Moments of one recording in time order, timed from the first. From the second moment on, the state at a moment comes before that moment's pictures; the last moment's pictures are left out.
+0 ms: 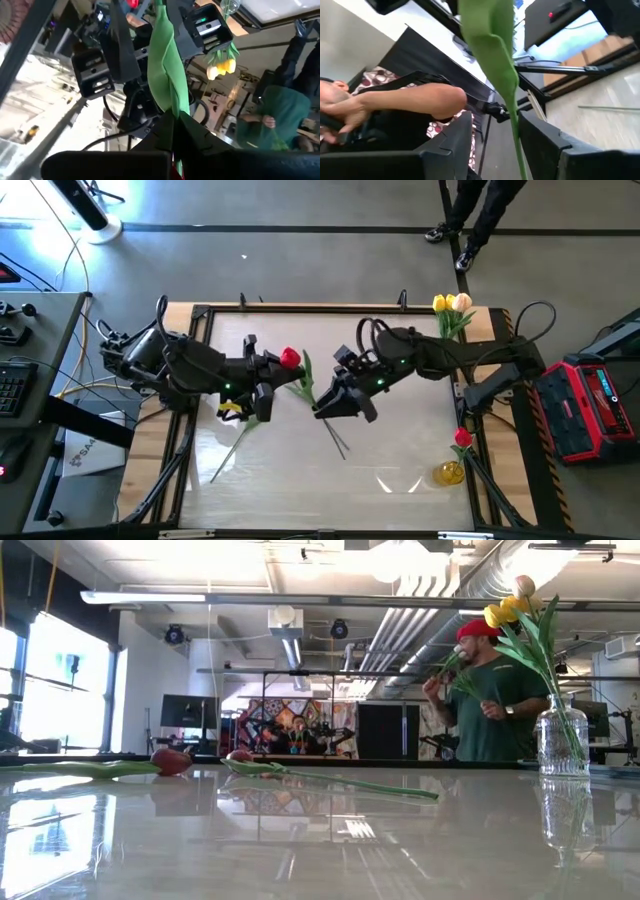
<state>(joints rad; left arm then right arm) -0.41 1.60 2.20 -0.94 -0.60 2.44 0.16 1.57 1.67 -0.24 -0.36 0.81</state>
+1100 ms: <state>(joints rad) -0.32 1.61 2.20 -0.97 -0.53 2.44 0.13 1.57 1.67 -0.37 -0.27 0.62</state>
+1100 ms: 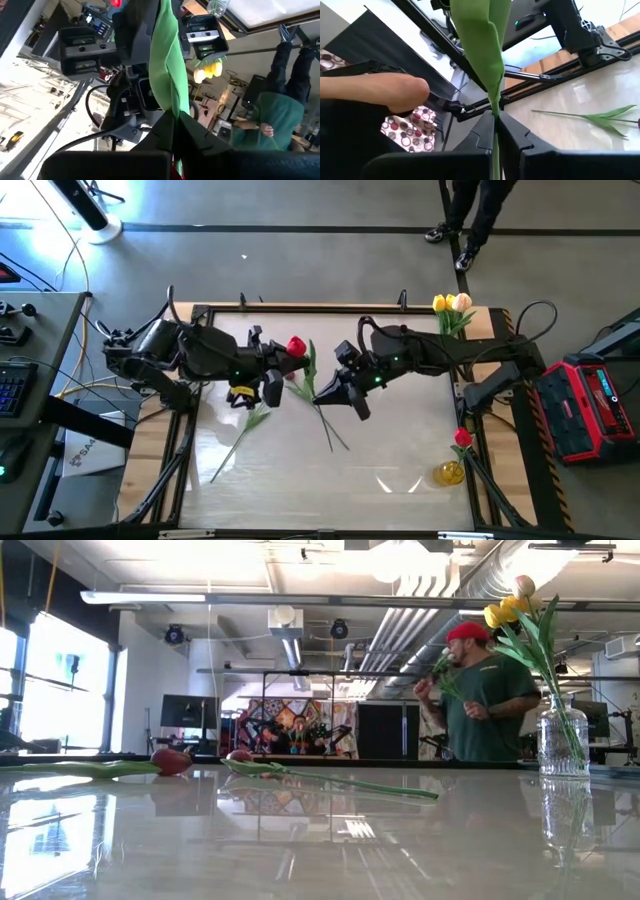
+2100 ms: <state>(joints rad) -0.32 1.66 2.20 -0.93 -0.63 2.28 0.14 1.57 1.67 -0.38 -0.18 0.62</state>
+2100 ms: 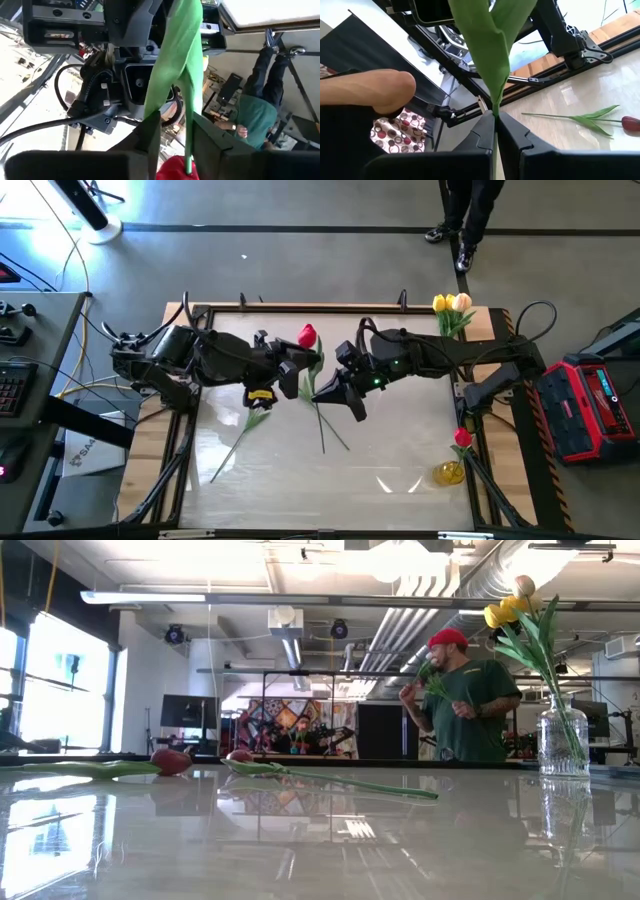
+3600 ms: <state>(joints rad) -0.39 1.66 2.20 -0.79 -0.61 2.41 0.28 1.56 1.67 -0.46 0.38 0.52</state>
